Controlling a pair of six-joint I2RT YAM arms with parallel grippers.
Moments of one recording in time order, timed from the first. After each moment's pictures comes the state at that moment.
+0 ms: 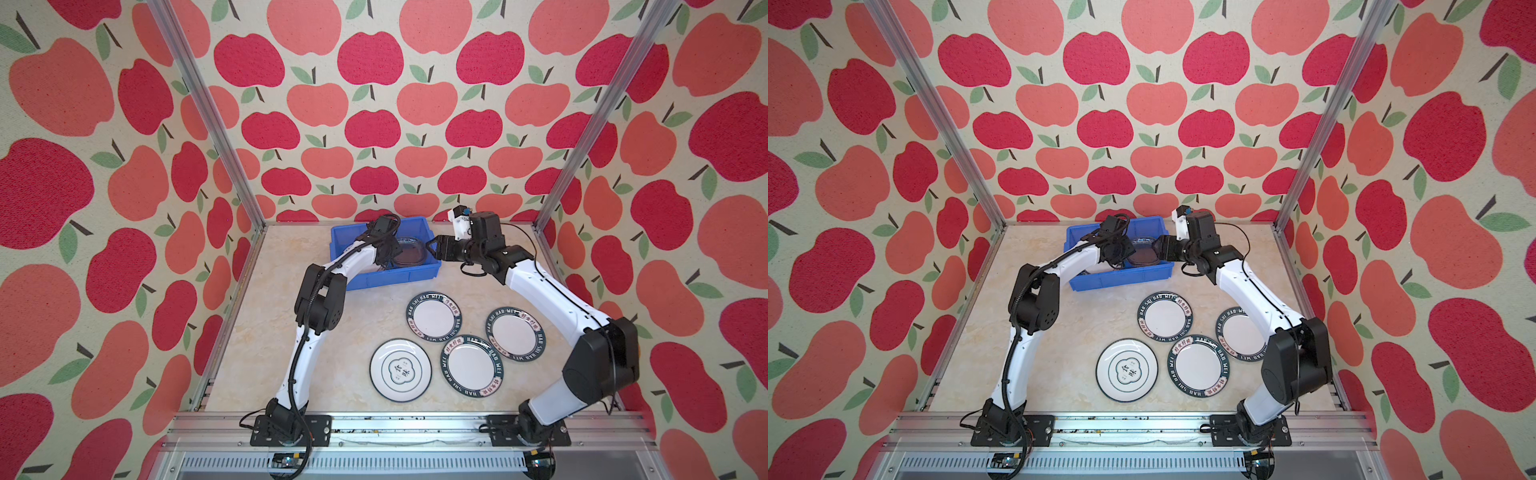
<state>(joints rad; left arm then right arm) -0.48 2.38 2.00 -0.48 -0.01 -0.85 0.48 1.59 1.38 -0.37 -0.29 0.37</state>
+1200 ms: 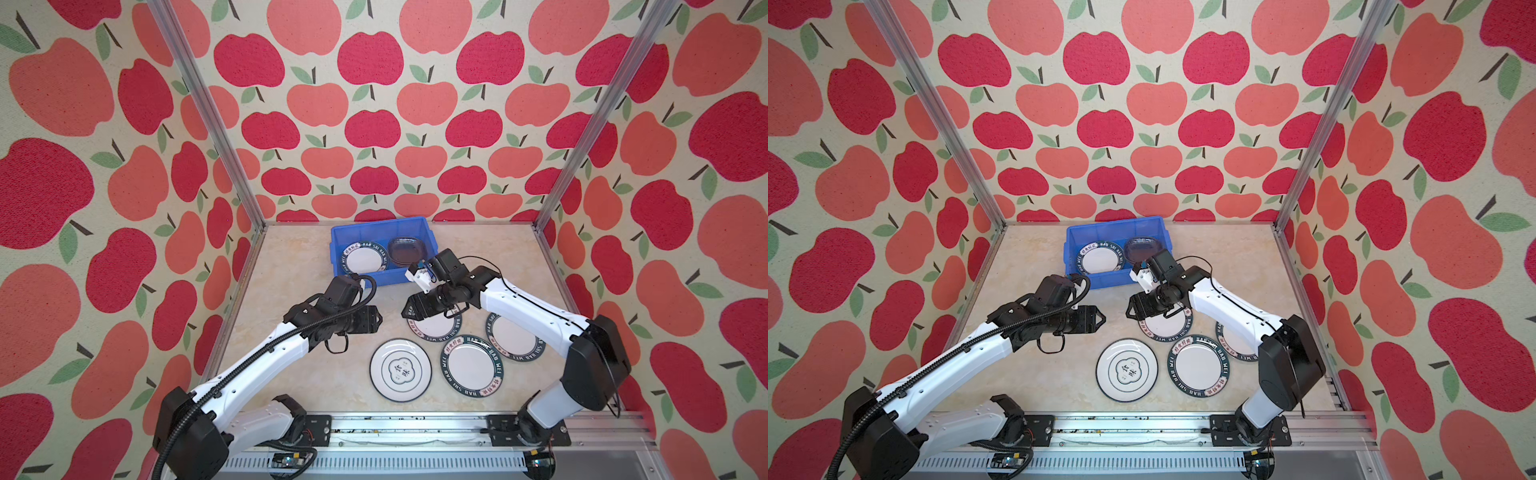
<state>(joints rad) -0.64 1.11 0.84 -0.68 0.17 -0.58 0.76 1.57 1.21 -0.74 -0.45 0.25</state>
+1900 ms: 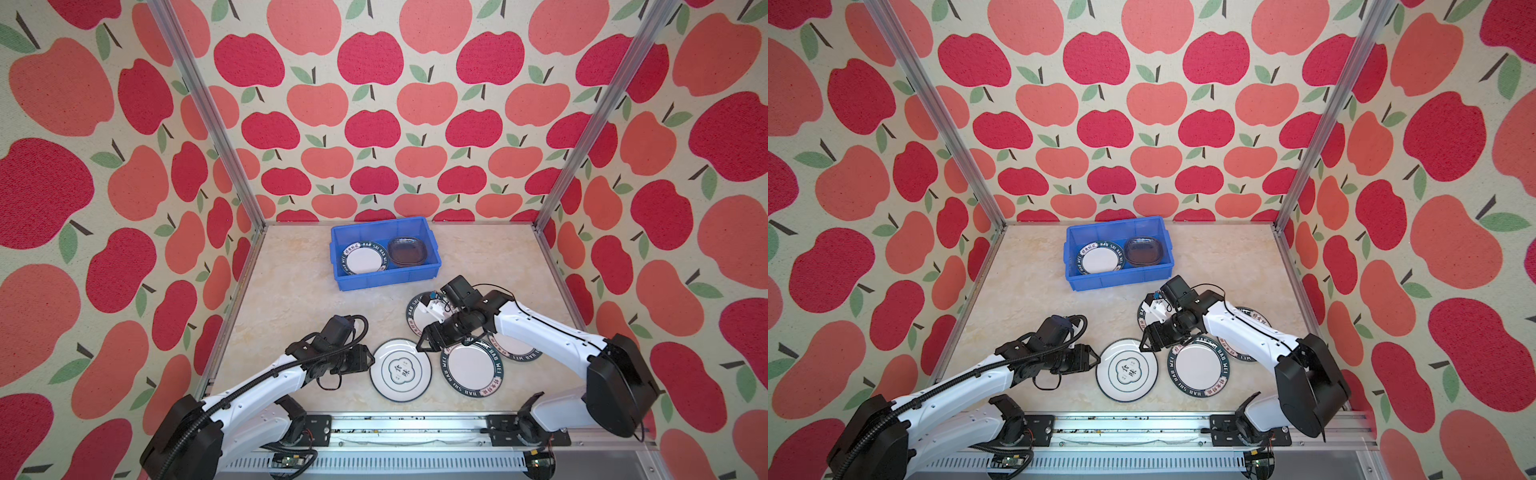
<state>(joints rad) -0.66 1.02 0.41 -0.38 0.31 -0.72 0.75 1.43 0.94 -0.73 -0.60 0.24</state>
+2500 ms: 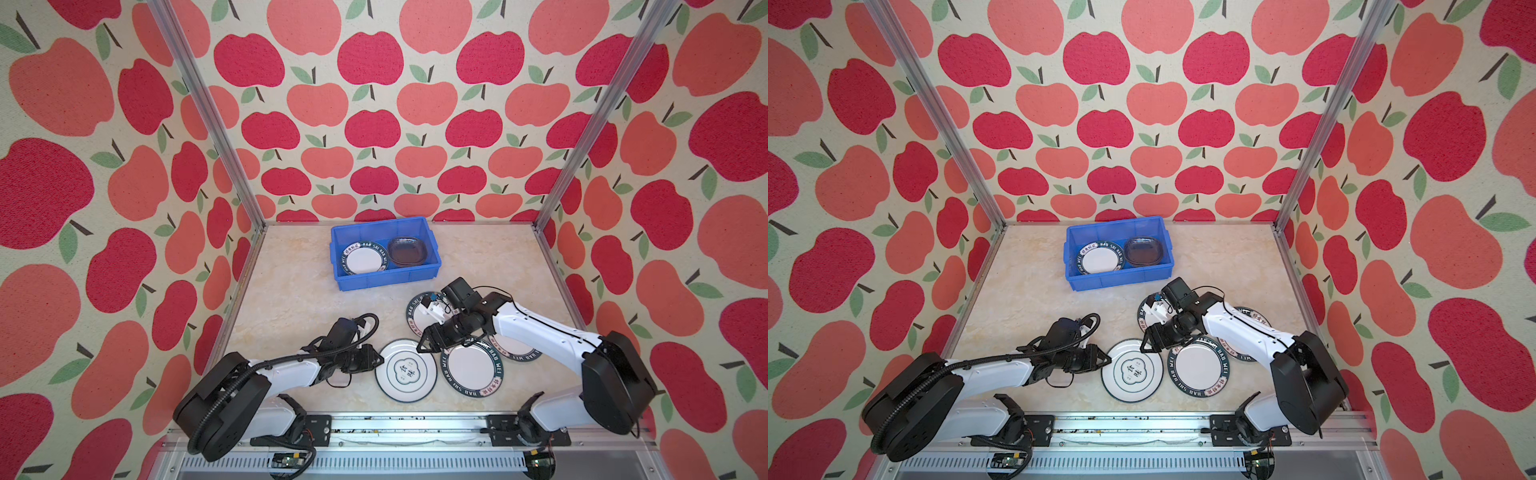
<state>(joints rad) -0.64 1.32 0.29 0.17 0.50 -0.76 0.74 1.44 0.92 -0.69 -0.60 0.24</state>
